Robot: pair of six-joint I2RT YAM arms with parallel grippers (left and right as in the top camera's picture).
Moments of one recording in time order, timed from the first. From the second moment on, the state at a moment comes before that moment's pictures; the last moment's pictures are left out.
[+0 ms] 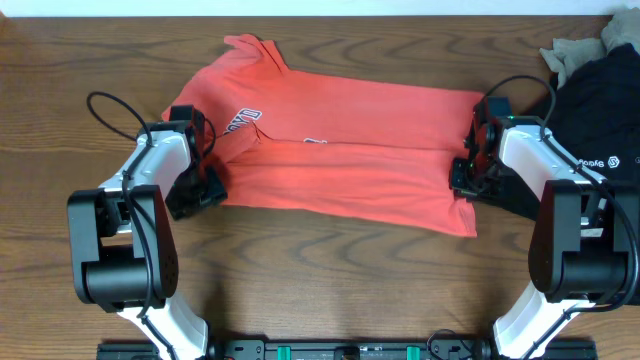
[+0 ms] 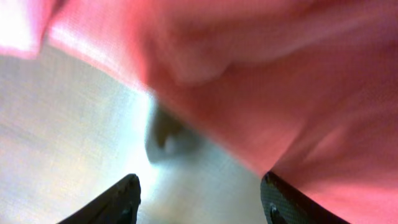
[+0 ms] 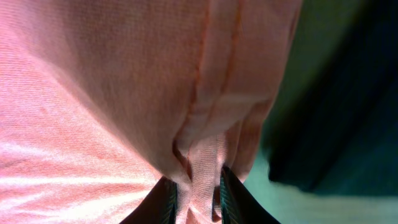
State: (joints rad) left arm 0.06 1.89 1.14 -0.99 -0.12 -0.48; right arm 0.00 1.92 1.17 -0.92 -0.04 0.24
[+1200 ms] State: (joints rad) left arm 0.19 1.86 1.15 -0.66 -0.11 -0.43; right arm 0.00 1.92 1.17 -0.96 -0.01 0.24
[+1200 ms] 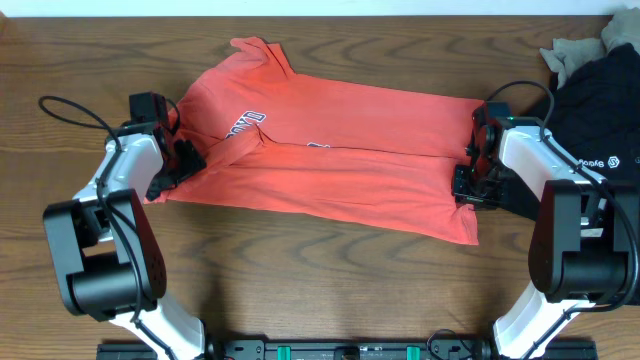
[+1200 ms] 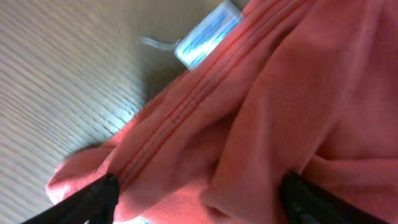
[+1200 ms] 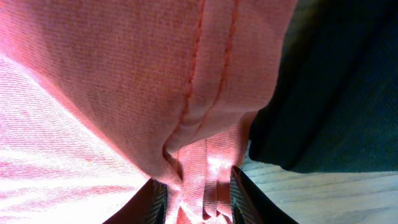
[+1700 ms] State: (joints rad) left arm 0.32 1.85 1.10 -0.77 -0.05 -0.44; right arm 0.00 1.92 1.17 -0.96 -0.01 0.24
